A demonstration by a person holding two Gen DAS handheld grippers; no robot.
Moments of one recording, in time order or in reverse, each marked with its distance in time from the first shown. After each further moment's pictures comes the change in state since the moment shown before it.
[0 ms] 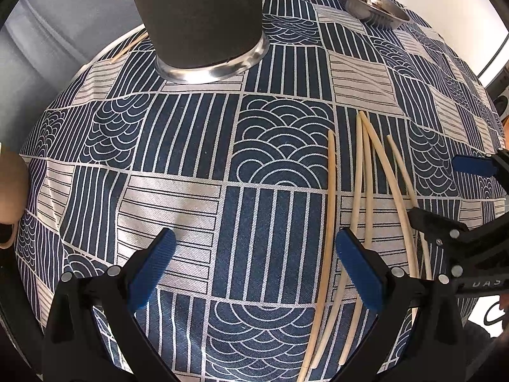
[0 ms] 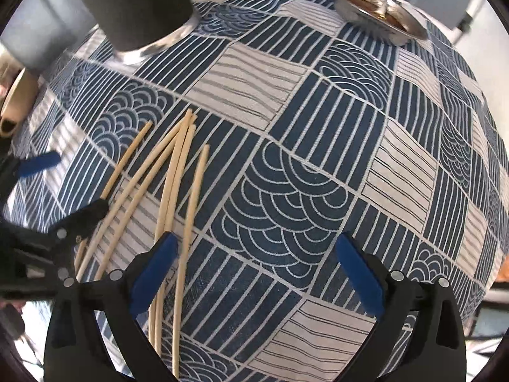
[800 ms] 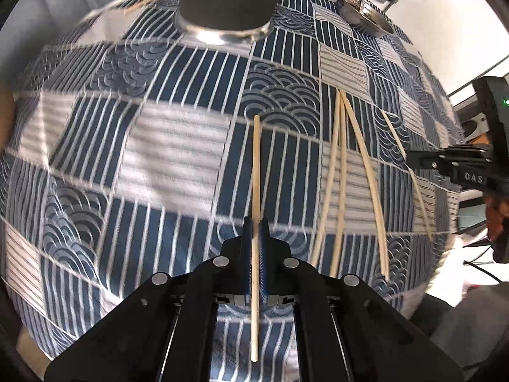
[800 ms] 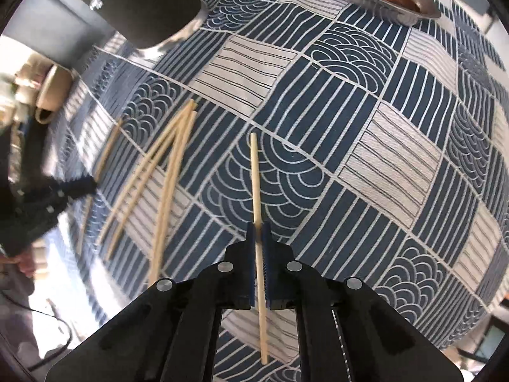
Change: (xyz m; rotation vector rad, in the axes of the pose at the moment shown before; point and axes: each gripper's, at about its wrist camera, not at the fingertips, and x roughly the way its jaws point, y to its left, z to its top) left arm -0.030 0.044 -0.049 -0.128 0.063 -0.248; right arm -0.022 -0.053 0.003 -0.031 0.094 0.241
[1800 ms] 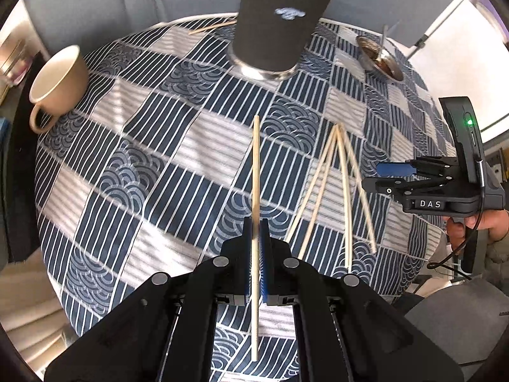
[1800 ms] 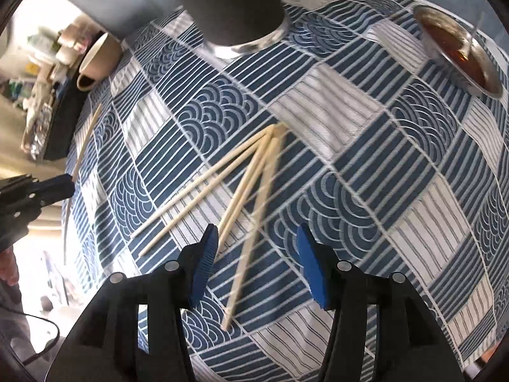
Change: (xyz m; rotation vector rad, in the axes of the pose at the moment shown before) left arm -0.074 -0.018 -0.019 -0.192 -0.089 0.109; right arm 0.001 0.045 0.029 -0.246 0.009 0.060
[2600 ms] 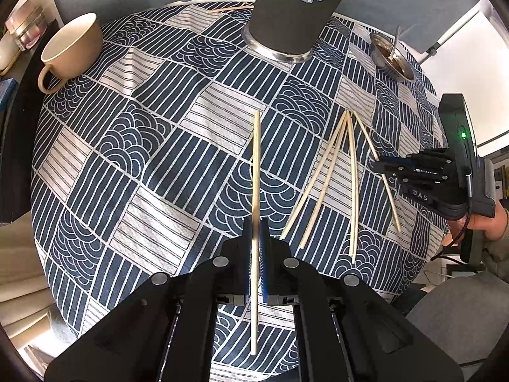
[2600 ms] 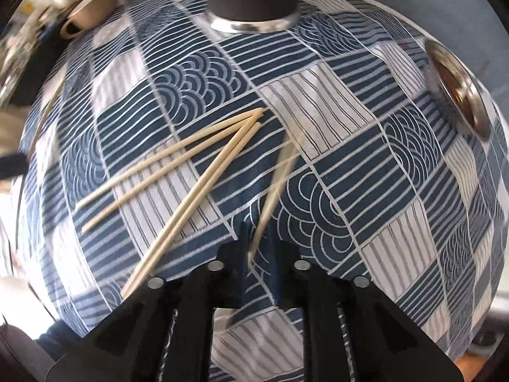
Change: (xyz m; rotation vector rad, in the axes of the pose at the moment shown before) left arm 0.007 0.004 -0.024 -0.069 0.011 -0.006; right arm 0.011 0.001 -0.012 -0.171 0.016 -0.185
